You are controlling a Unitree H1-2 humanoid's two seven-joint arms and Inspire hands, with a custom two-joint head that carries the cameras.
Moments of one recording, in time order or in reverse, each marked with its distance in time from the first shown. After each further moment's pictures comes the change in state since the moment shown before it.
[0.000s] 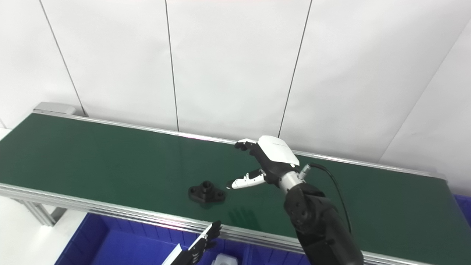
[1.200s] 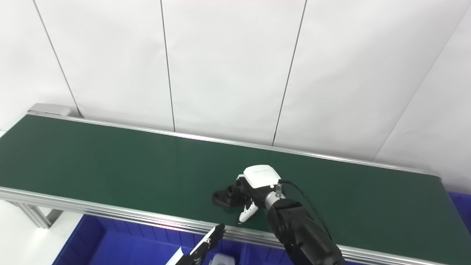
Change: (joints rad) left arm 0.022 0.008 -0.034 -0.057 -0.003 0.004 -0.022; right arm -0.025 -0.030 0.224 0.308 -0.208 -0.058 -0.078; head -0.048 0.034
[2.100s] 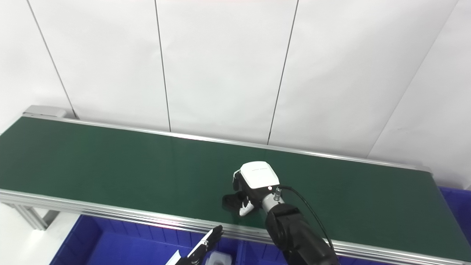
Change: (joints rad) left arm 0.015 0.001 0.004 -0.005 -0.015 0.001 0.000; right arm 0.019 0.043 -0.011 0.089 0.057 -0.097 -0.251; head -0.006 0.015
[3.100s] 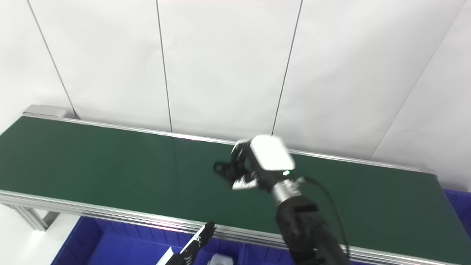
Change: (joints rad) left arm -0.011 0.006 0.029 0.009 -0.016 -0.003 -0.006; right arm 0.155 0.003 -0.303 -0.644 0.068 0.086 0.110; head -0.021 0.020
